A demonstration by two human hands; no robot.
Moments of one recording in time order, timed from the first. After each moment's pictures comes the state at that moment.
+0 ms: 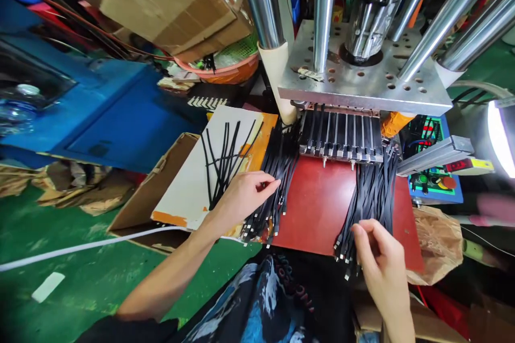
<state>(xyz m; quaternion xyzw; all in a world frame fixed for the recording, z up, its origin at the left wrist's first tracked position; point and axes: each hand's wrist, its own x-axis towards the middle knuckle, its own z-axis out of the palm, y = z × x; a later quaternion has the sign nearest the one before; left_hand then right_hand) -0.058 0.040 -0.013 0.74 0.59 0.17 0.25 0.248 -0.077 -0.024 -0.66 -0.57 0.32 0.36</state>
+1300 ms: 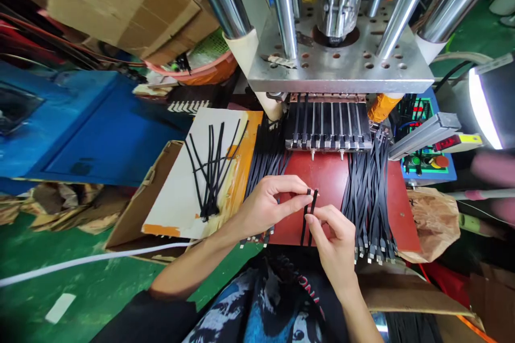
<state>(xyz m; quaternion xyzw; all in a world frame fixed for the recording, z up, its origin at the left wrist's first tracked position) 0.013 0.037 0.016 0.69 0.35 0.33 0.54 0.176 -0.064 -0.049 -0.57 -0.55 0.34 0.51</state>
